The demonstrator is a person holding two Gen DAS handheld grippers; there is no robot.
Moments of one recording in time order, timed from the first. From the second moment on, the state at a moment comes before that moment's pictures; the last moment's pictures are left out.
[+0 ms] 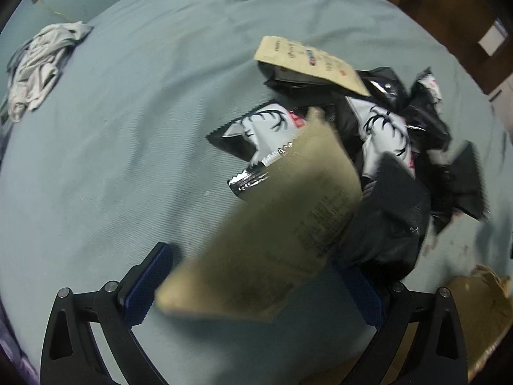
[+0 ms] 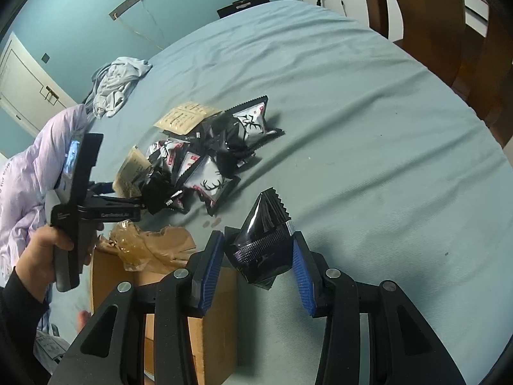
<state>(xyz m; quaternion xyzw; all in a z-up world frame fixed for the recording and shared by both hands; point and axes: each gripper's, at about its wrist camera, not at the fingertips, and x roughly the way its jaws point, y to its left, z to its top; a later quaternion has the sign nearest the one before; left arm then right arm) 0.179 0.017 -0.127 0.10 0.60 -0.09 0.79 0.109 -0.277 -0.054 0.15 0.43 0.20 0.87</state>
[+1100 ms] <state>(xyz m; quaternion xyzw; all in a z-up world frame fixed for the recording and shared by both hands) 0.110 0.029 -0.036 -0.02 0.53 -0.12 0.84 0.094 -0.290 -0.056 0.17 0.41 0.13 0.88</state>
